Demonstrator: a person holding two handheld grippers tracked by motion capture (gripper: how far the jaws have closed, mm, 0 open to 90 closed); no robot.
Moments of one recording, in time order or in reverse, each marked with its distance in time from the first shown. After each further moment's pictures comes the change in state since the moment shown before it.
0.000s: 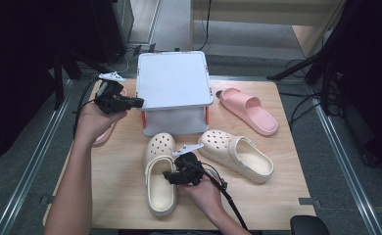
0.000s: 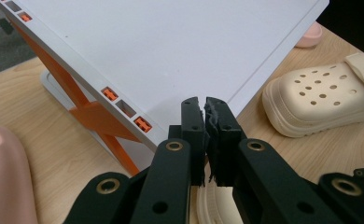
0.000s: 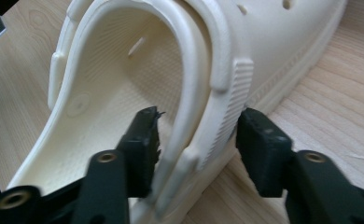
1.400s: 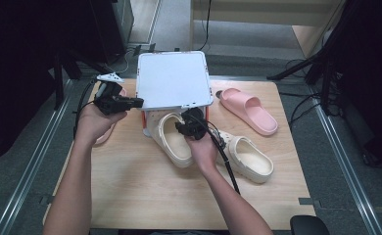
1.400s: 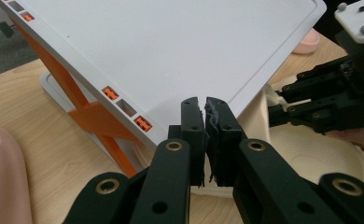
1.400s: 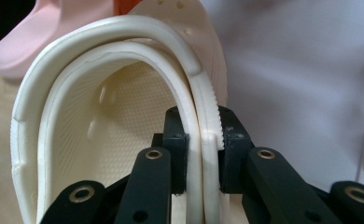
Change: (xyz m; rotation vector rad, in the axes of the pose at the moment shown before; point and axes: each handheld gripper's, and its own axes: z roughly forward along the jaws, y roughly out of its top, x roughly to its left) left arm 0.001 -0.004 0.000 -0.031 -0.005 -0.015; right arm -0.069 0.097 0.004 -0.168 -0.214 0.108
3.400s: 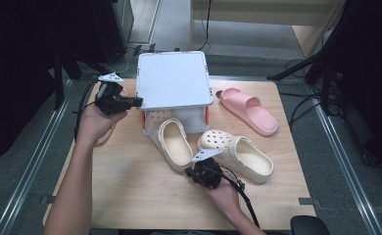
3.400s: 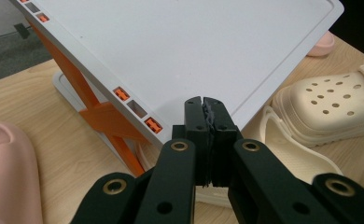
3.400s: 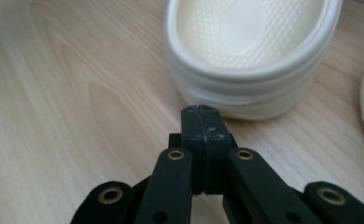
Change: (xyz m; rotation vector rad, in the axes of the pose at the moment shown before) left arm -0.001 -0.001 0.002 -0.009 0.046 -0.006; right arm 0.007 -0.126 -0.046 0.128 0.205 -0.232
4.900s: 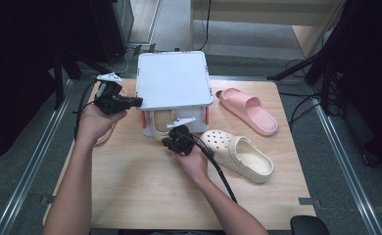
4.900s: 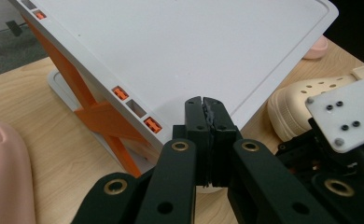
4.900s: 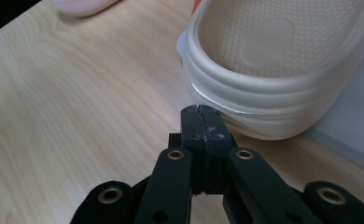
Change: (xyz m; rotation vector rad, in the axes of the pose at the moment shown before) left arm 0.003 0.000 0.000 0.000 -0.023 -0.013; right arm -0.020 0.095 0.073 -0.087 -0.006 0.072
